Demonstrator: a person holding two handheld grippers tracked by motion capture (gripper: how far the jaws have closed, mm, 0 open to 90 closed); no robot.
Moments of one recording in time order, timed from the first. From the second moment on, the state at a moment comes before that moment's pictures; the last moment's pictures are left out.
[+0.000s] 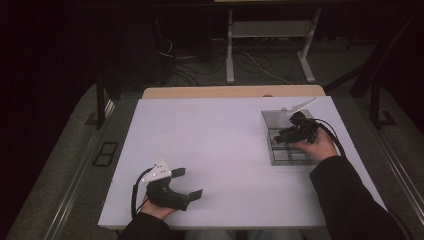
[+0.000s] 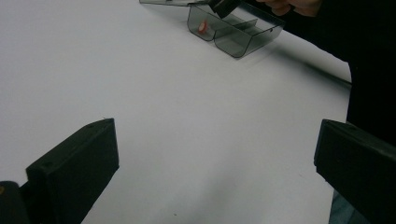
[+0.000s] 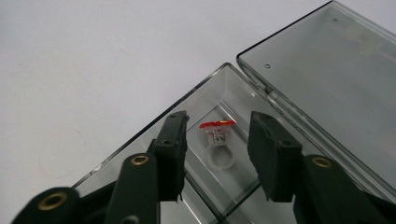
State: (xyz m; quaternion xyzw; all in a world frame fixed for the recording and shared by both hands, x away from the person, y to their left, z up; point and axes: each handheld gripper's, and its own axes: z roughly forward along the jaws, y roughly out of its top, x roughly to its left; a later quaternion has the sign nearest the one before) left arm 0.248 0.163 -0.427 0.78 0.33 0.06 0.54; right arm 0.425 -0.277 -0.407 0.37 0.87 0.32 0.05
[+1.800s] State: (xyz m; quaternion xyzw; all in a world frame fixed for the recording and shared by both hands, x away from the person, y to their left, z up) left arm 0.247 0.163 -0.427 0.77 0.33 0.06 0.54; right arm 0.301 -0.303 -0.388 0.40 0.80 0.45 0.06
